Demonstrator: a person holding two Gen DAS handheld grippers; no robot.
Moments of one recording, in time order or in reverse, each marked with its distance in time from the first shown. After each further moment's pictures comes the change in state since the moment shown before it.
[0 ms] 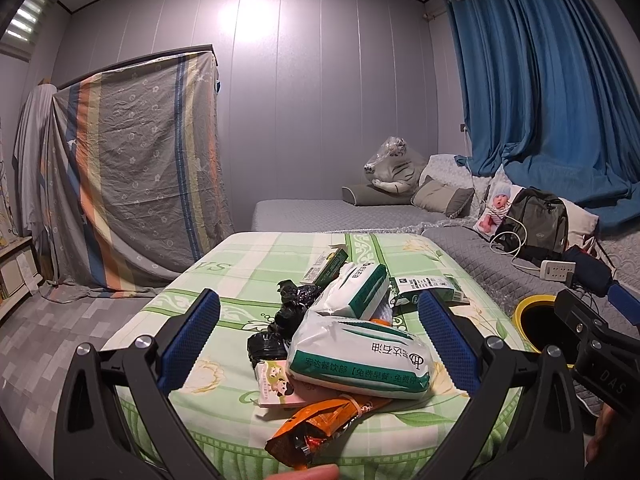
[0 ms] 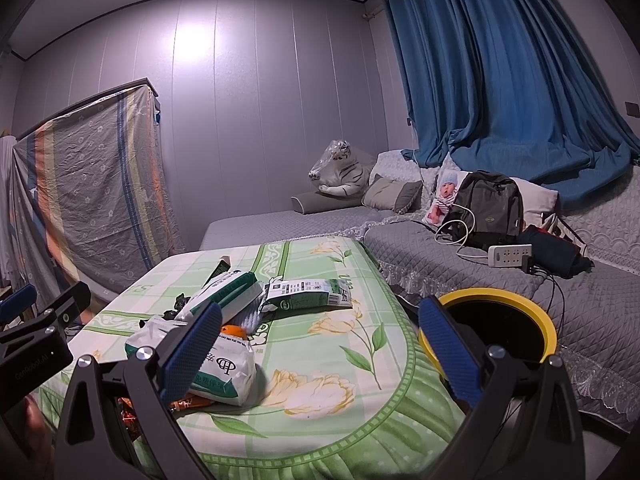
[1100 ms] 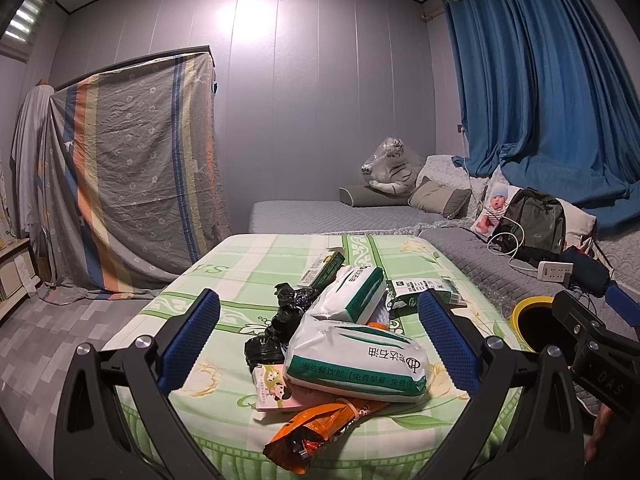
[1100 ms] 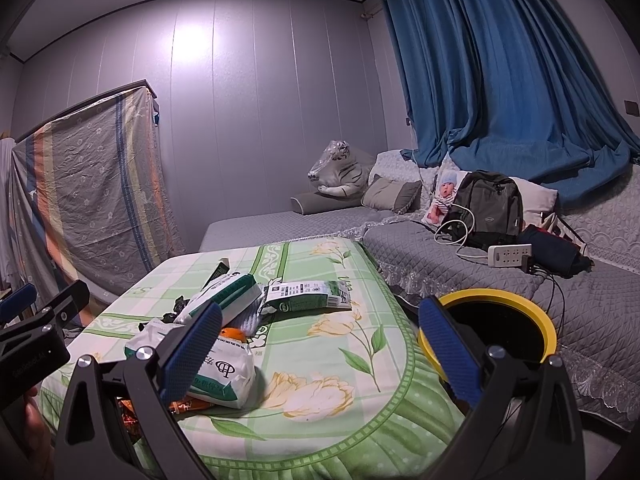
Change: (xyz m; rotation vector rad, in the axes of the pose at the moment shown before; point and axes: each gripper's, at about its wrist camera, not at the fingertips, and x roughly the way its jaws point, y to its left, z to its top) left arm 0.009 -0.005 -0.006 0.003 0.004 -0.010; right arm 0.001 -0.001 -0.003 0.004 0.002 0.001
